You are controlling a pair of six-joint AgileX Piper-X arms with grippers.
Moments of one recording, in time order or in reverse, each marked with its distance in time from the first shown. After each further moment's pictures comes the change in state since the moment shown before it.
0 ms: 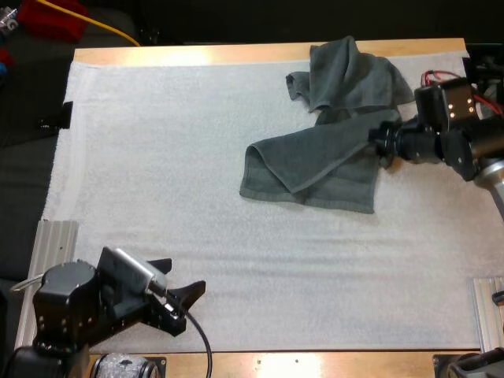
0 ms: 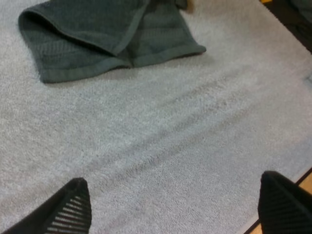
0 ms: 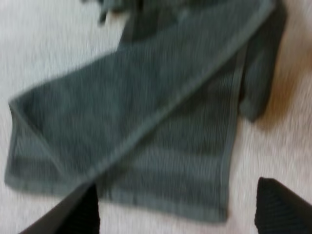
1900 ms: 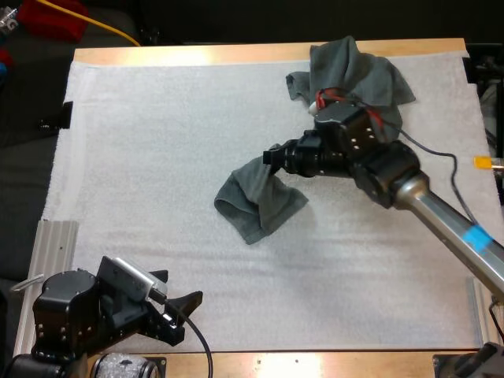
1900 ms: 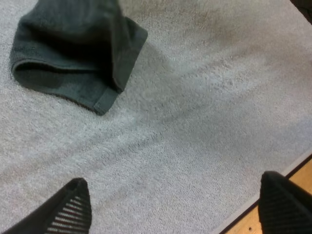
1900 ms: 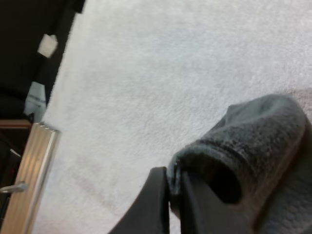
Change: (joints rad) left arm 0.000 -0.044 0.000 0.086 -0.030 0.005; right arm 0.340 0.152 0.012 -0.470 -0.240 0.185
